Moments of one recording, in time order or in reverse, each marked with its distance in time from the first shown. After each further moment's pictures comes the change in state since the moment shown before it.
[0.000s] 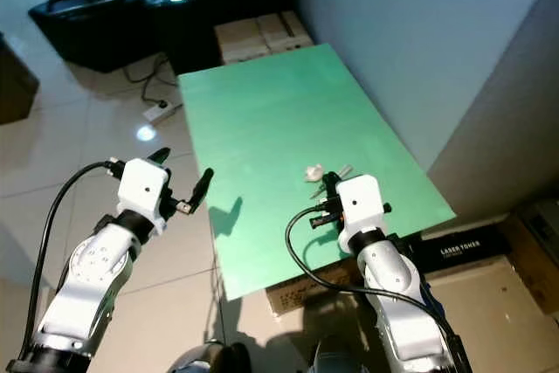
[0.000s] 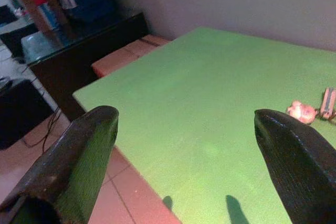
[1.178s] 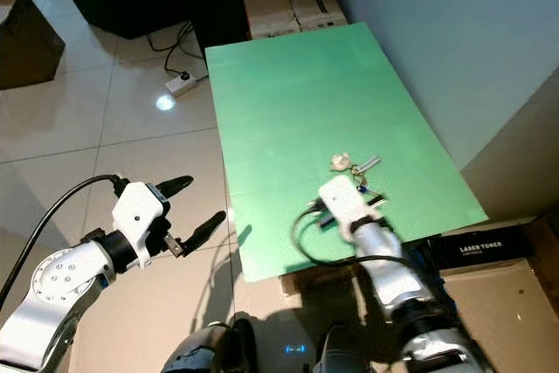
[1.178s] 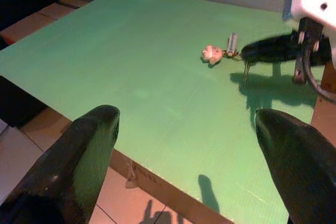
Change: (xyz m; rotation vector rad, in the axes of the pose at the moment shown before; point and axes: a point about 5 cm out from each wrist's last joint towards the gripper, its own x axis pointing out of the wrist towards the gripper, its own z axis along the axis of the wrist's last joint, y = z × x) left arm -0.033 -0.008 0.013 0.010 0.043 -0.407; right arm 0.041 -0.030 -0.051 -0.391 0.212 -0.007
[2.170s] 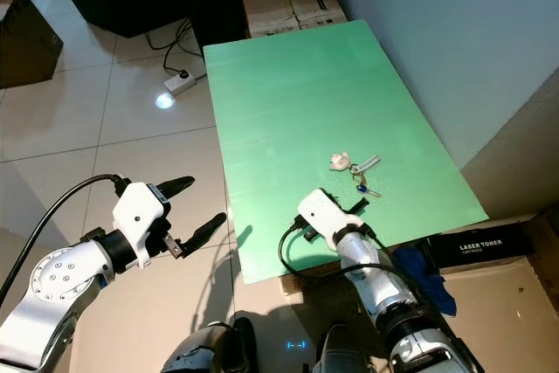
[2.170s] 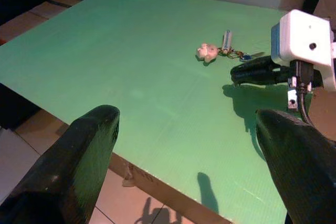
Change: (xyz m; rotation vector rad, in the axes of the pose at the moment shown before) left arm 0.000 -0.001 0.000 0.007 0.003 -0.019; right arm 0.002 0.039 0.000 -0.125 -0.012 0.072
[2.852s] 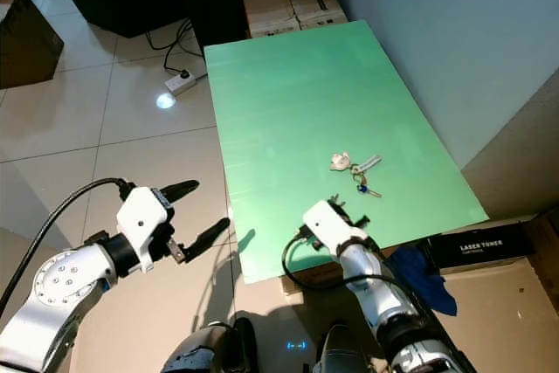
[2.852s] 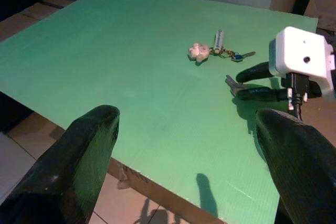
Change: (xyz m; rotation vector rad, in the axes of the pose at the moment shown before) left arm 0.001 -0.005 -0.001 0.002 -0.006 -0.025; right arm -0.009 0.008 -0.019 0.044 0.089 -0.009
